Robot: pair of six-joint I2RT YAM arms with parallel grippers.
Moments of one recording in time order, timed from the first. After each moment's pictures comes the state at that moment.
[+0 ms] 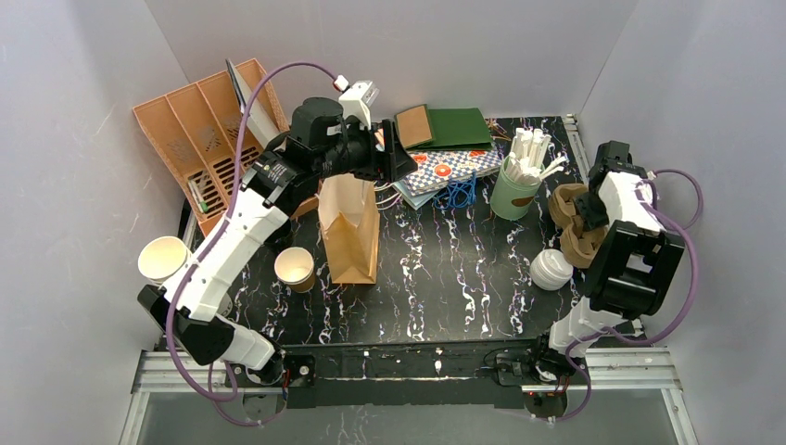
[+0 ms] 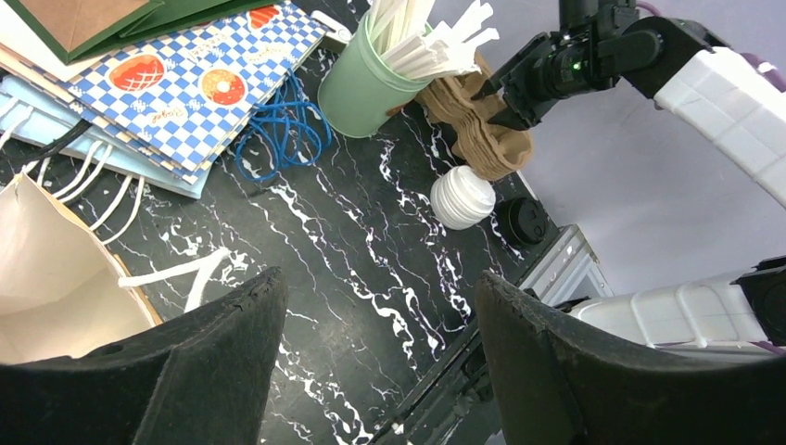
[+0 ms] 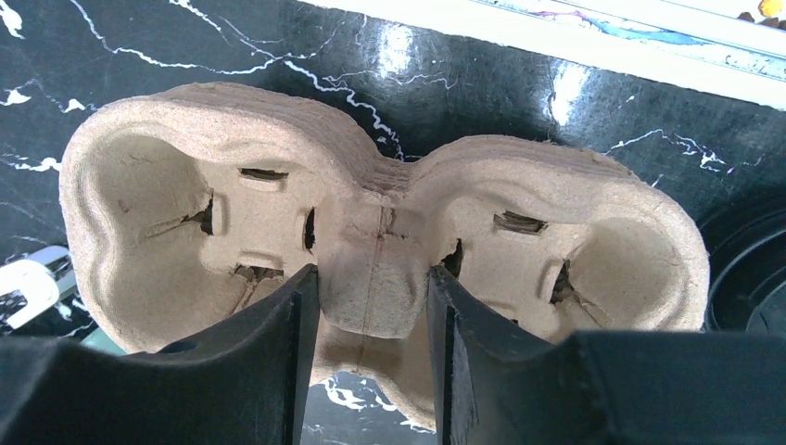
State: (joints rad) left arm -0.65 1.43 1.72 -0.67 0.25 -0.44; right arm -0.29 1.67 1.28 -0.82 0.33 0.99
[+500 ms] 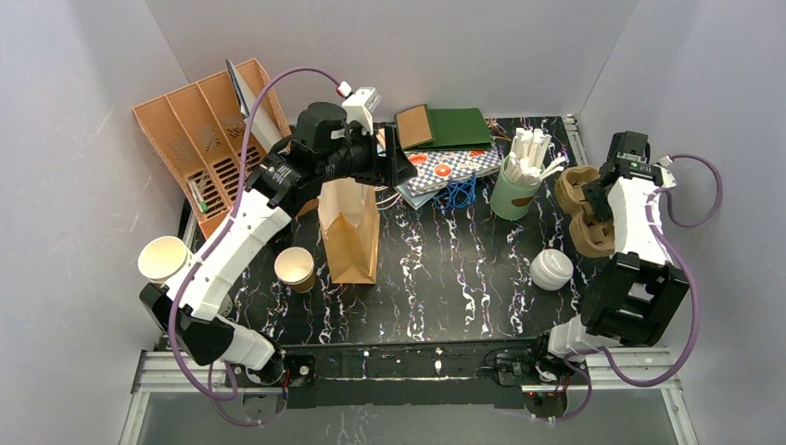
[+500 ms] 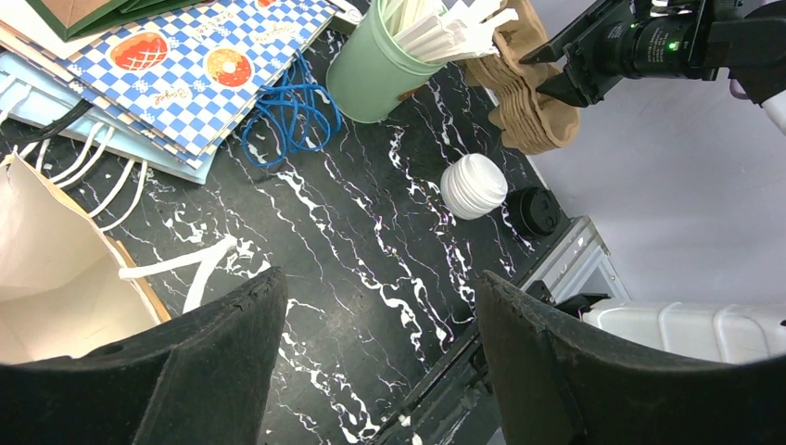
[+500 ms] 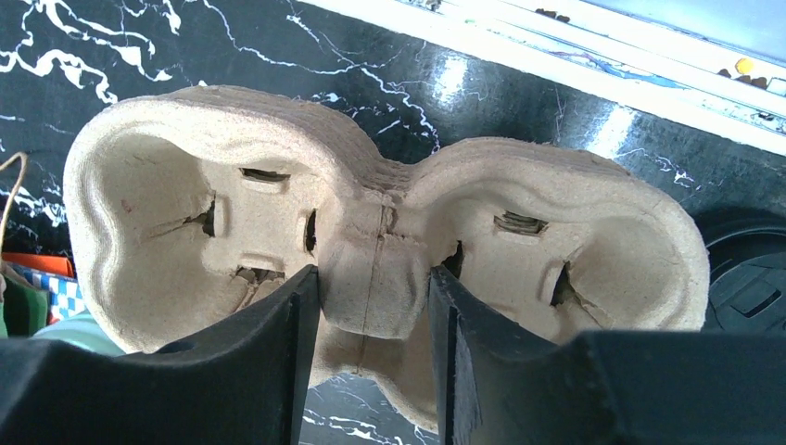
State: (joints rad) left arm -0.65 1.43 1.67 -0.66 0.24 -0.44; right arm -0.29 1.49 1.31 -0.86 0.31 0.91
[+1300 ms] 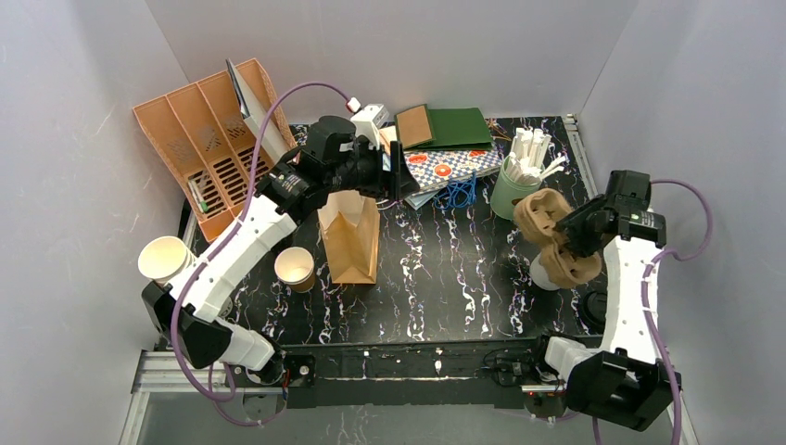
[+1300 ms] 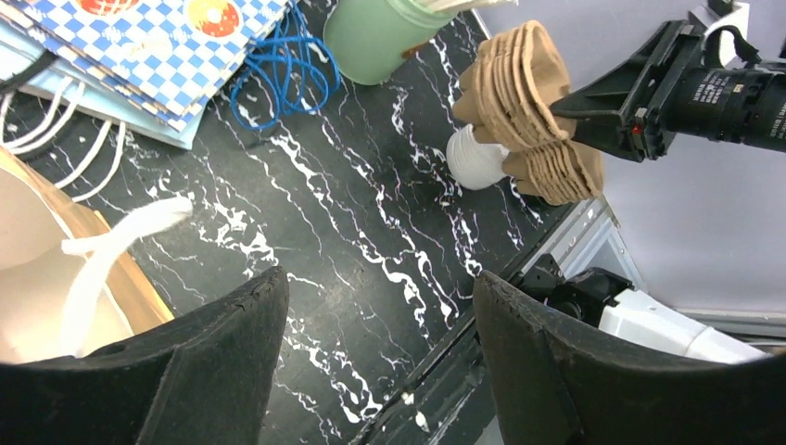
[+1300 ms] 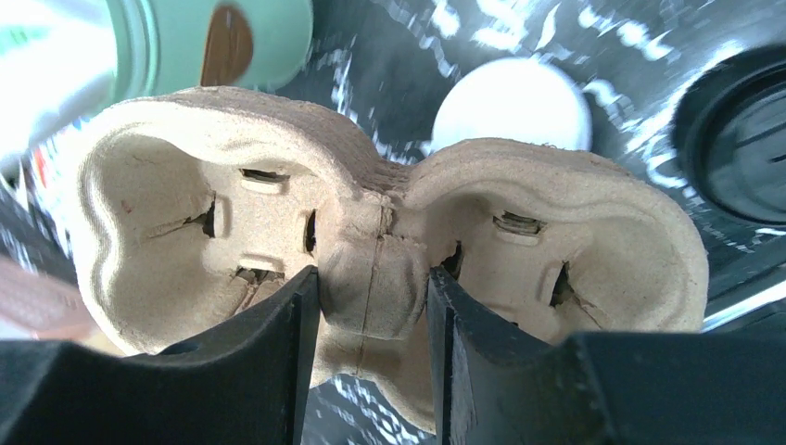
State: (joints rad) left arm -0.68 1.42 1.58 -0.64 0.25 -0.44; right arm -0.28 1.06 1.11 -1.03 -0.03 0.75
